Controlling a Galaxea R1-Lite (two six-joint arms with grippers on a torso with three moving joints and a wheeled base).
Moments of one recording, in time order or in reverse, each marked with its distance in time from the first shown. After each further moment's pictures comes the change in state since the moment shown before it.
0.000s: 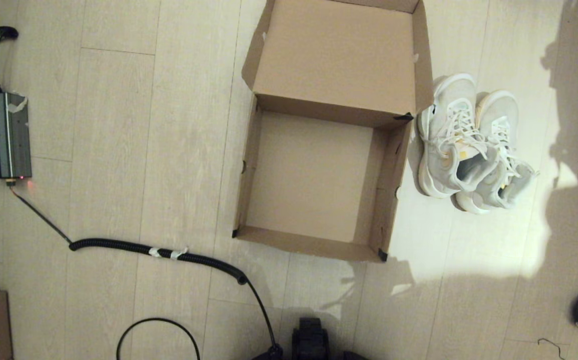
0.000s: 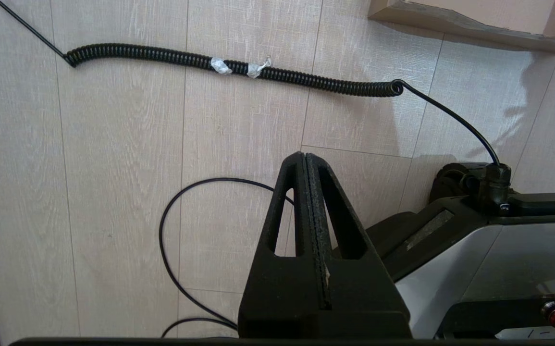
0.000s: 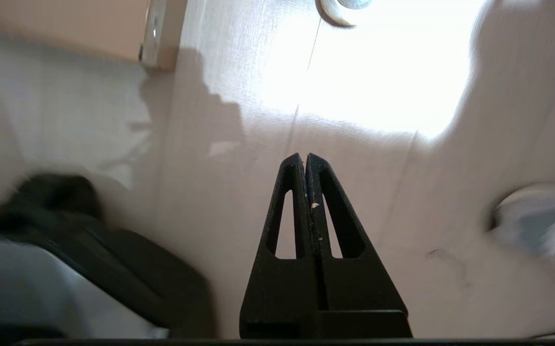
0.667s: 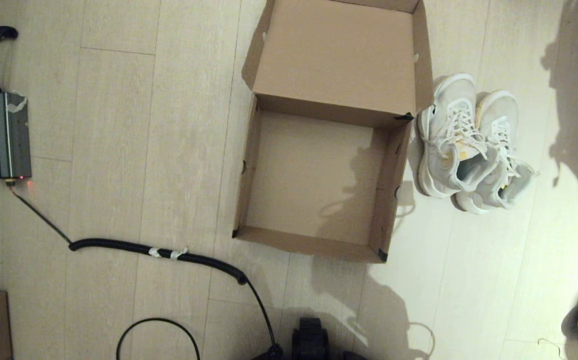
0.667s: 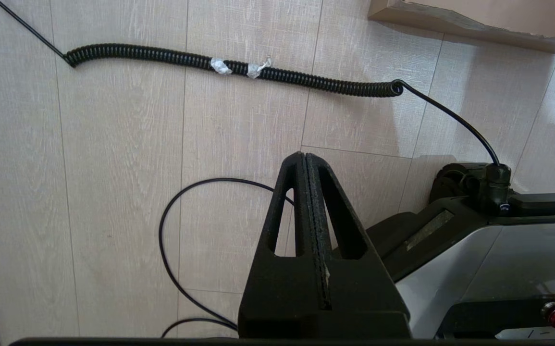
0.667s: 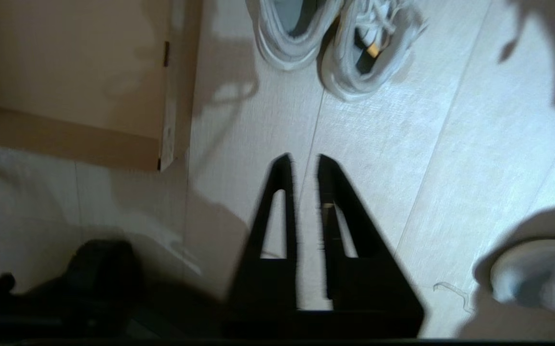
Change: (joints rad) left arm 0.000 0.000 0.001 -0.003 0.000 -0.001; right arm 0.000 0.786 -0.610 -0.011 0.007 0.140
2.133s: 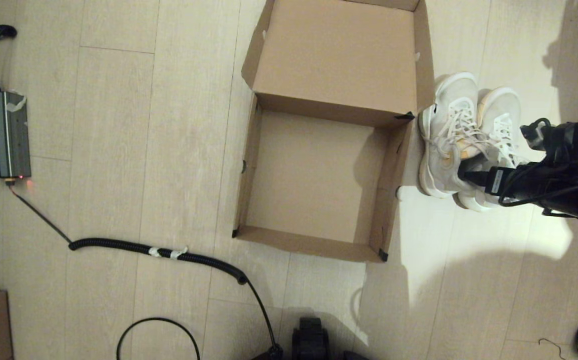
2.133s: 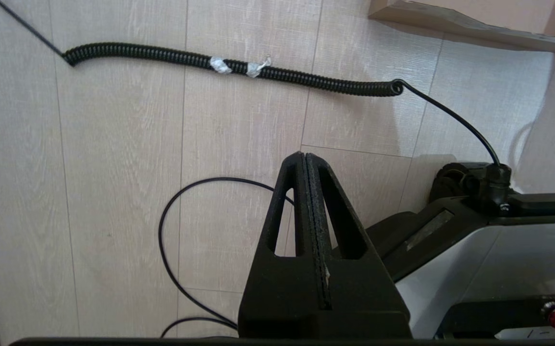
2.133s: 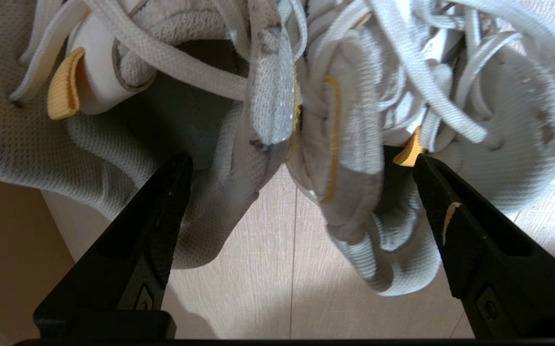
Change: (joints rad) left arm 0.000 0.000 -0.001 0.003 0.000 0.000; right arm -0.109 0.992 -0.422 -0.412 -0.021 0.105
